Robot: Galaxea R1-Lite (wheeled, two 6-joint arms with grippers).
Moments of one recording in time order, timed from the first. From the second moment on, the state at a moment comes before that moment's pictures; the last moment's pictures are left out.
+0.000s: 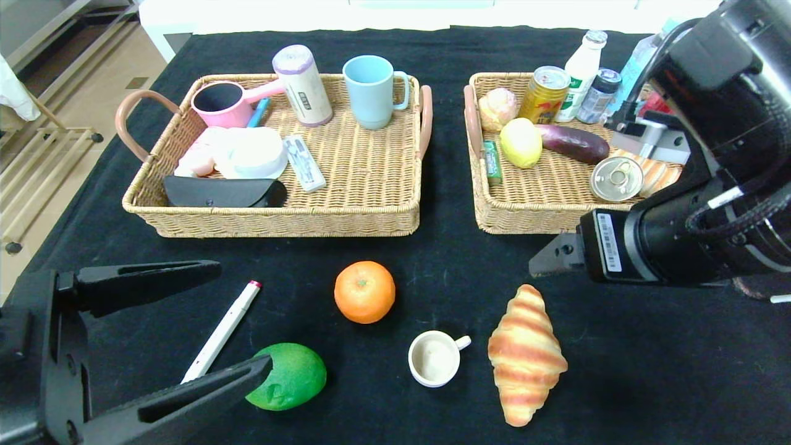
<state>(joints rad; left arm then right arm) -0.57 0.98 -0.68 -0.18 -0.25 0.14 0.75 1.67 -1.73 0.93 -0.27 0.62</state>
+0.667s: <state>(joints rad) -0.56 0.96 -0.68 -0.18 -0.25 0.14 0.91 1.76 -1.62 0.92 -0.38 0.74</state>
